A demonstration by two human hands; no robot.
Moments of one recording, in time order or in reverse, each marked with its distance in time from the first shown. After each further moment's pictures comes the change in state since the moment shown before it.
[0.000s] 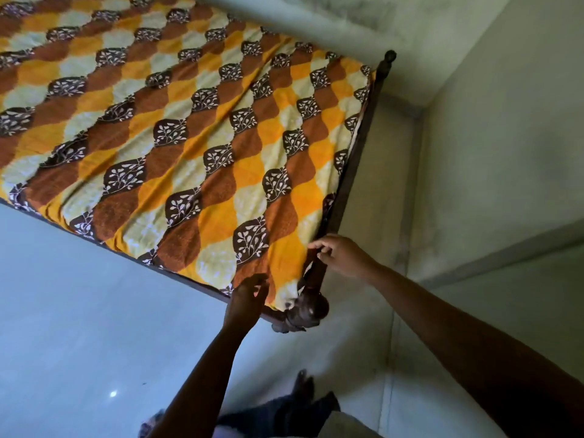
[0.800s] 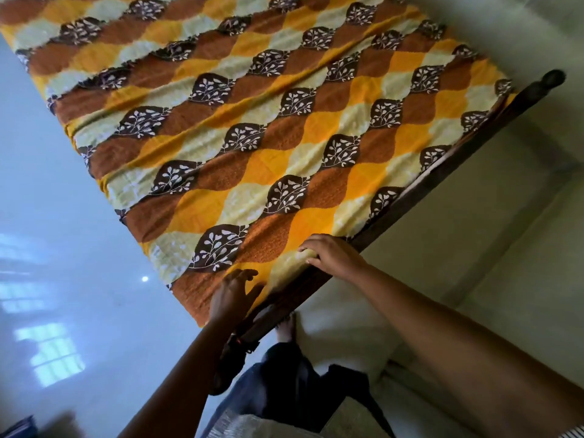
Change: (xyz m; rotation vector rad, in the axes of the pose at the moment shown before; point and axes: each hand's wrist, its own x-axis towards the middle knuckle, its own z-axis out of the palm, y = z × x) left_hand 0.124 0.047 0.116 0.274 0.319 -0.237; right_hand 0.195 0.119 -0.067 -0.338 -0.384 -0.490
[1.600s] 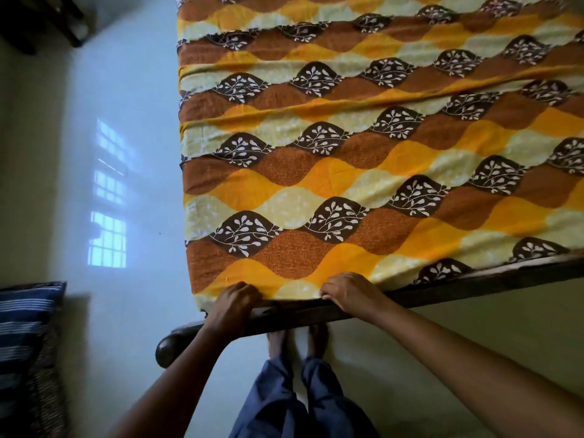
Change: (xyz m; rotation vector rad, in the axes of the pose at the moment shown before) left_hand -0.022 0.021 0.035 0.225 0.005 -0.023; right_hand 0.054 0.070 0.013 -0.265 -0.271 -0.717
